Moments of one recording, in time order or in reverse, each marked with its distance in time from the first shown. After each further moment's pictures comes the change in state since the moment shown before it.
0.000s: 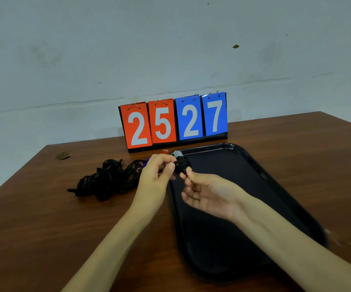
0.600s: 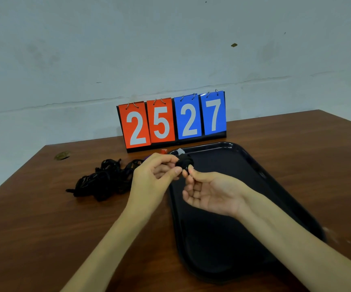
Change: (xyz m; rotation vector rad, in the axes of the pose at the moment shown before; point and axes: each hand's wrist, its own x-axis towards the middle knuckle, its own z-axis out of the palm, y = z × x) left_hand -0.002 0.005 -0.003 -0.017 0.045 0.147; right_hand 0.000 -0.007 -0.007 0.064 -0.033 0.083
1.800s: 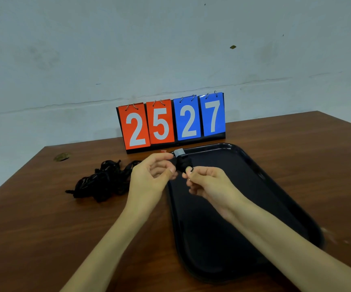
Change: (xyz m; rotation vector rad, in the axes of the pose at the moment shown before) left_hand 0.002 -0.002 0.000 -0.063 0.036 -0.153; right_hand 0.006 0.008 0.000 -0.517 0.217 -0.416
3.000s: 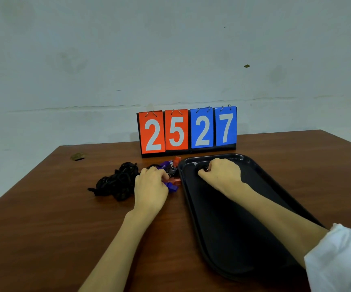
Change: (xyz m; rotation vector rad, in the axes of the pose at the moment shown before) left_hand 0.020 -0.051 -0.036 0.820 -0.022 -0.061; right_hand 0.091 0.008 -0.004 -1.366 0.353 -0.181
